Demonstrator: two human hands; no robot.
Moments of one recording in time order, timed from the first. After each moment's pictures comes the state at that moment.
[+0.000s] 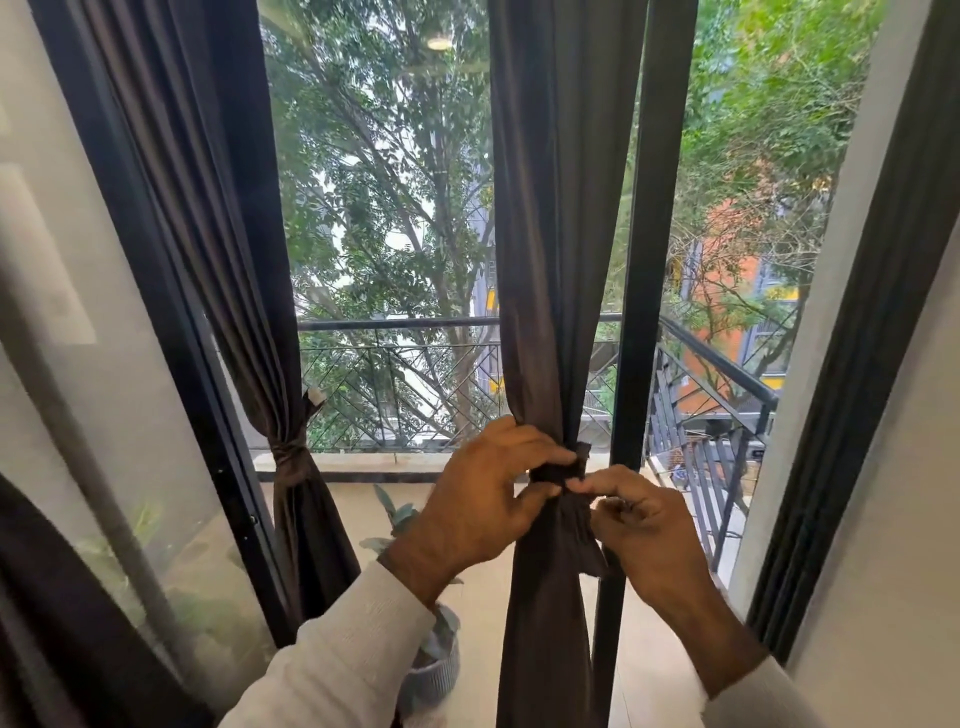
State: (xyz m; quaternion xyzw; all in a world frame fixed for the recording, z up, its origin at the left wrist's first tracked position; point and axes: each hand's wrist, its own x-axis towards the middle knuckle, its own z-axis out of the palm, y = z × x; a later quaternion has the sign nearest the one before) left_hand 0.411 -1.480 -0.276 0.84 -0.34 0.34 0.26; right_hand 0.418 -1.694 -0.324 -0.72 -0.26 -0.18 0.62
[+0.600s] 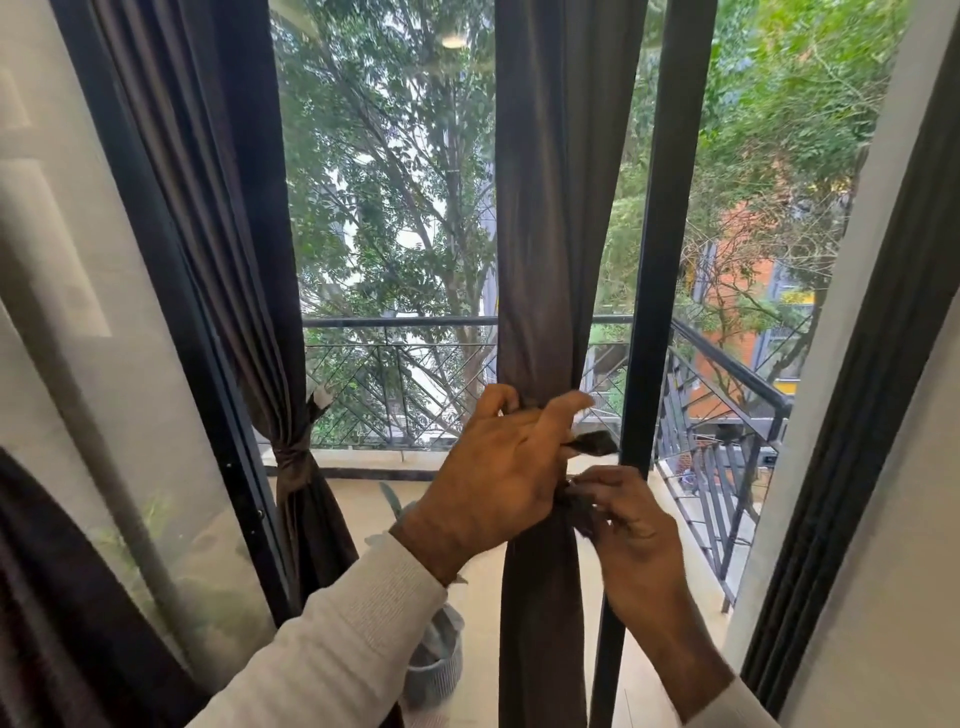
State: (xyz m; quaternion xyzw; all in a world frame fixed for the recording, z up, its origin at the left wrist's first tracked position) left_hand 0.397 -1.497 -0.240 0.84 -0.33 0.42 0.10; right_hand 0.409 -1.667 -0.333 -0.66 -0.26 -0.27 0.65
